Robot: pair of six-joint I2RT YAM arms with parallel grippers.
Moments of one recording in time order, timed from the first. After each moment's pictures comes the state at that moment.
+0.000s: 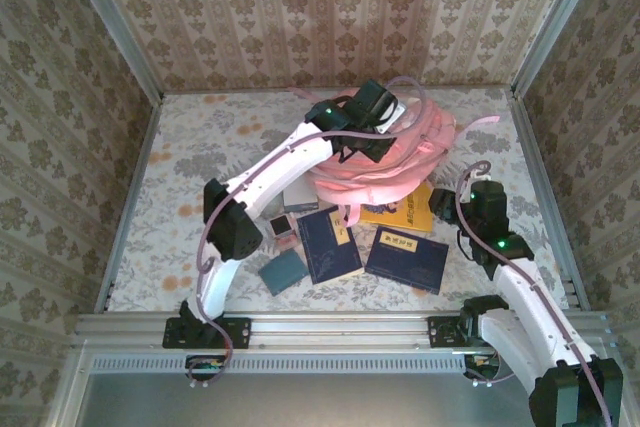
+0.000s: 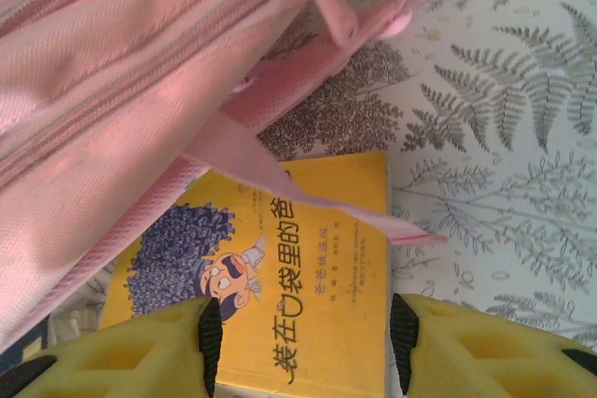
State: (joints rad) left arm -0.91 2.12 2.24 -1.00 -0.05 -0.05; right arm 0.08 0.78 0.47 -0.27 -0.05 0.39
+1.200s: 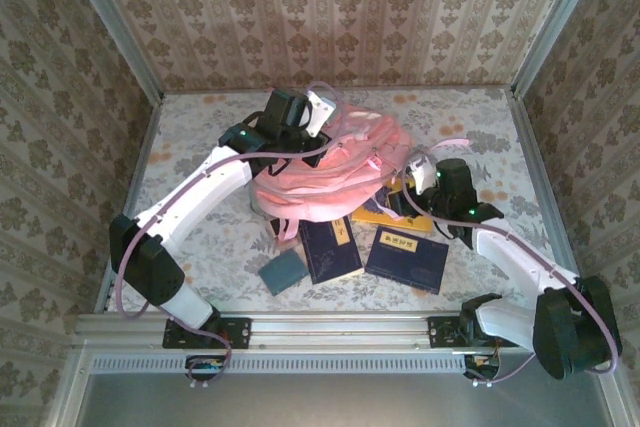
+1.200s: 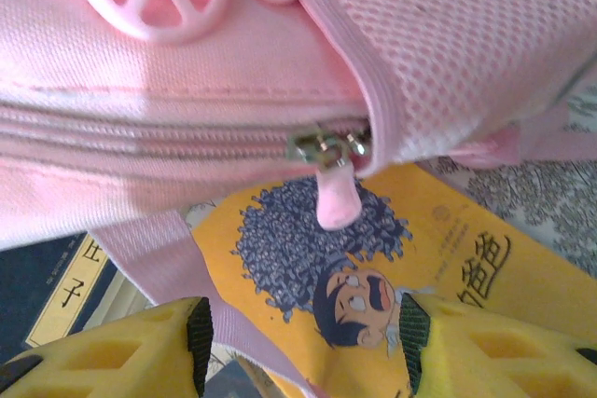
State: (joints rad) left arm -0.70 1.57 1.53 -0.65 0.12 0.01; right arm 0.25 1.15 0.62 -0.13 -0.30 -0.07
